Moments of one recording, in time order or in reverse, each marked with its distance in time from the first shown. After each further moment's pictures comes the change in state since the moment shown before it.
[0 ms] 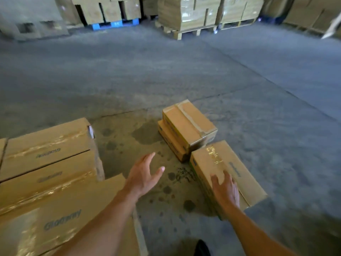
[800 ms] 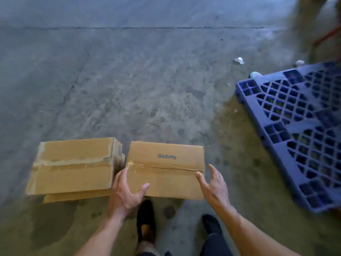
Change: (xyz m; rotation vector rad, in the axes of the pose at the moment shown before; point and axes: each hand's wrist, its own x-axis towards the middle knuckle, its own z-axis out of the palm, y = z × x) left_hand 0.304 0.147 0.244 0.146 -0.616 0.513; right_hand 0.157 0.117 -0.031 0.422 0.382 0.780
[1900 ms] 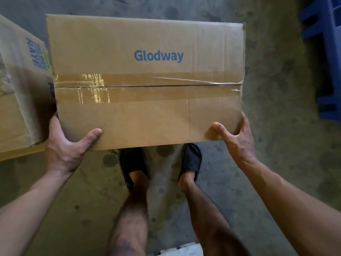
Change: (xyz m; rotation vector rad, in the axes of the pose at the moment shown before) left_hand 0.132 -0.297 0.187 -0.145 -0.127 -0.145; right_hand 0.129 0.222 0.216 0.163 0.152 0.293
